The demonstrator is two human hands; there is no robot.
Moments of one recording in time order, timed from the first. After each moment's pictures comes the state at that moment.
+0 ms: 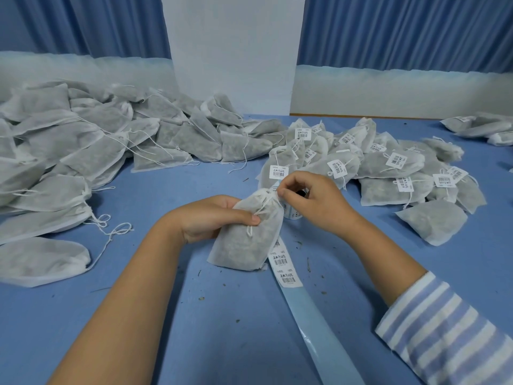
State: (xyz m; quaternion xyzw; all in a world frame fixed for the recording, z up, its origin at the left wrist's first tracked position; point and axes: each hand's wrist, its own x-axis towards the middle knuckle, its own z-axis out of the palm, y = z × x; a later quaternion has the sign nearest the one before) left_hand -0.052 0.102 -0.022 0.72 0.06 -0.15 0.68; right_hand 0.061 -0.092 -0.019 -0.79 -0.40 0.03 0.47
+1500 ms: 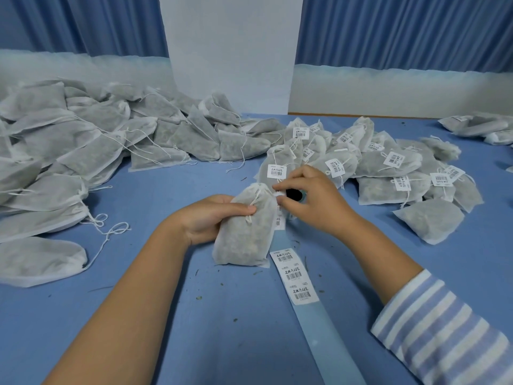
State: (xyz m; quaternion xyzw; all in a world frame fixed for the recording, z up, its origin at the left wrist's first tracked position) left_hand -0.041 0.103 -0.038 0.63 0.07 -0.12 0.77; right_hand 0.071 -0.094 -0.028 -0.84 -0.42 -0.07 0.33
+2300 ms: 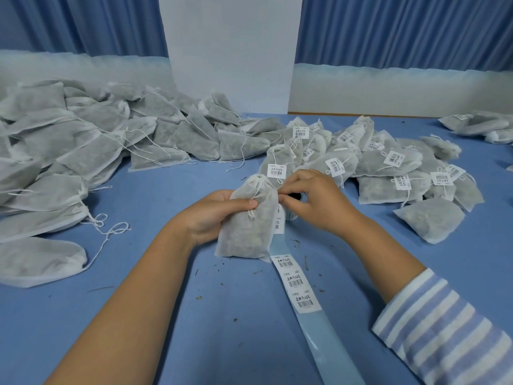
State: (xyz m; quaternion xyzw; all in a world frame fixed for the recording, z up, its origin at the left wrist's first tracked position) left_hand -0.037 0.099 -0.042 0.62 0.04 -0.06 0.78; right_hand 0.067 -0.098 -0.020 -0.82 -0.47 -0.07 0.31
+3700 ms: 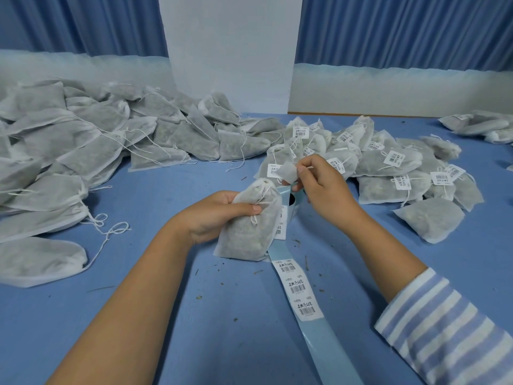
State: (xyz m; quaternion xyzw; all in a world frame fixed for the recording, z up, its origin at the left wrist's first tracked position) left_hand -0.039 0.096 -0.037 0.67 0.04 -0.07 0.73; right_hand 0.071 -0.094 -0.017 -0.79 -0.31 0.00 0.52
